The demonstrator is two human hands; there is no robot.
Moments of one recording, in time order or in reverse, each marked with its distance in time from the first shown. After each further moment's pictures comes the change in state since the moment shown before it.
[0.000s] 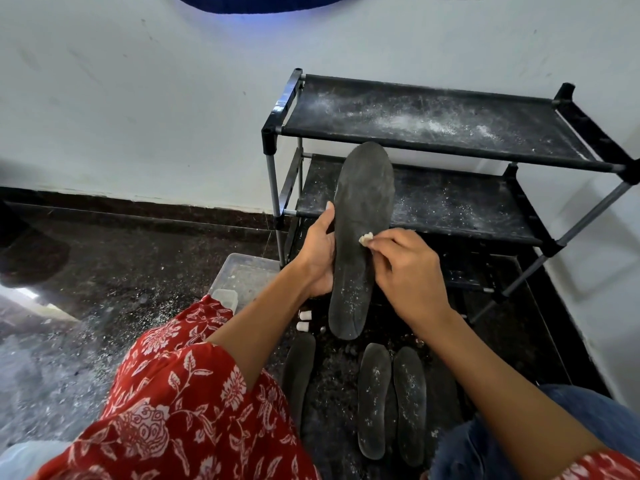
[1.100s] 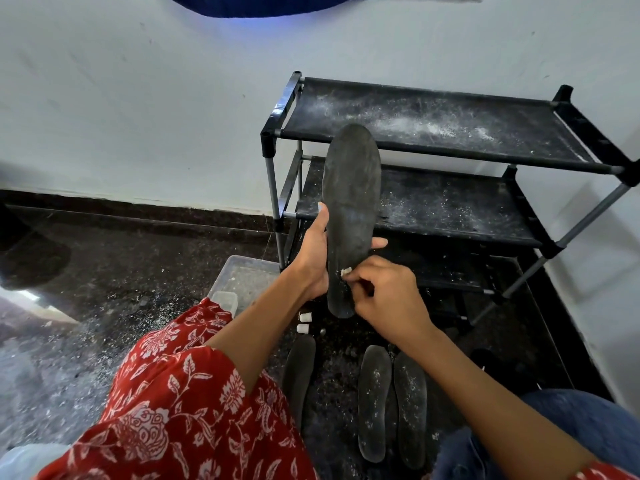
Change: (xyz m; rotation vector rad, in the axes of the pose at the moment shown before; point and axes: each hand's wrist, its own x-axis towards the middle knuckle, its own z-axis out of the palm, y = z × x) left_hand -0.006 0.002 0.004 -0.073 -0.042 0.074; right_hand -0.019 -0.010 0.011 0.212 -0.199 0.087
